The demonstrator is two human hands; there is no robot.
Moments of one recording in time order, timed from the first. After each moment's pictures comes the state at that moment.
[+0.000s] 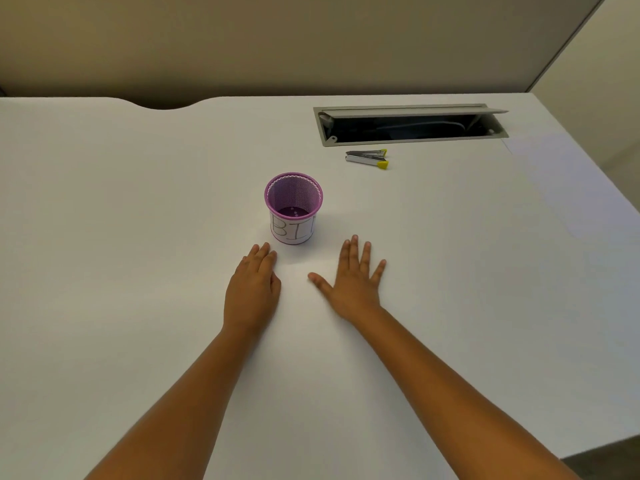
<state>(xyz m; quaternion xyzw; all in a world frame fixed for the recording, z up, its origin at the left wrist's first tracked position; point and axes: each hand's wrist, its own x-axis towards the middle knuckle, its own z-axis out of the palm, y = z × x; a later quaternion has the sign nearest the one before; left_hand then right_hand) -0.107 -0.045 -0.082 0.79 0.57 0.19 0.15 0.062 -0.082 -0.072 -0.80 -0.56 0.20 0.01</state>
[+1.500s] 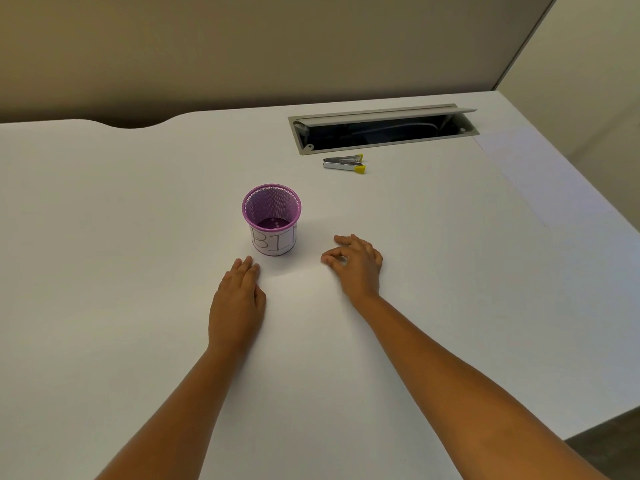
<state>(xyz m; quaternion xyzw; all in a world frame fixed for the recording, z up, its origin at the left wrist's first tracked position) -0.108 -0.046 -0.080 0.79 0.57 0.19 0.17 0.100 -0.061 -0.069 -0.80 -0.48 0.20 0.30</state>
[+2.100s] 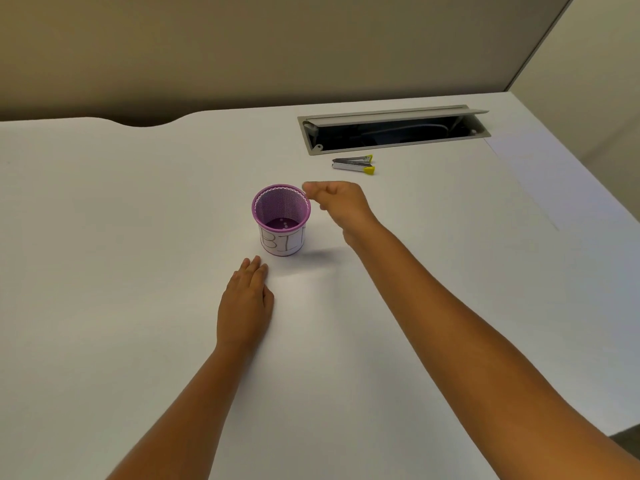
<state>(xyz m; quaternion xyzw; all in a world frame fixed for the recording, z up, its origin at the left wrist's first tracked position) -0.108 -0.046 -0.080 0.79 0.57 0.18 0.16 0.072 0.001 0.051 -0.70 -0.37 0.44 0.42</state>
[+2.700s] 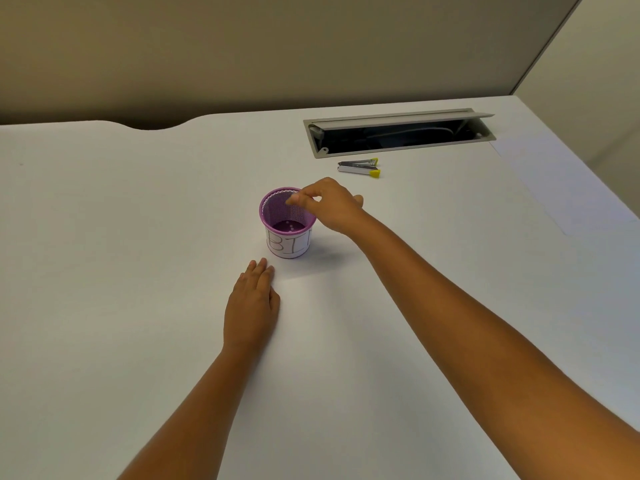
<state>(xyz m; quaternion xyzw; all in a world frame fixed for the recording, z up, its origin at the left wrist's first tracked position) -0.109 -0.045 -0.080 0.79 0.56 0.19 0.16 0.064 0.023 0.045 -0.74 -0.59 0.27 0.19</state>
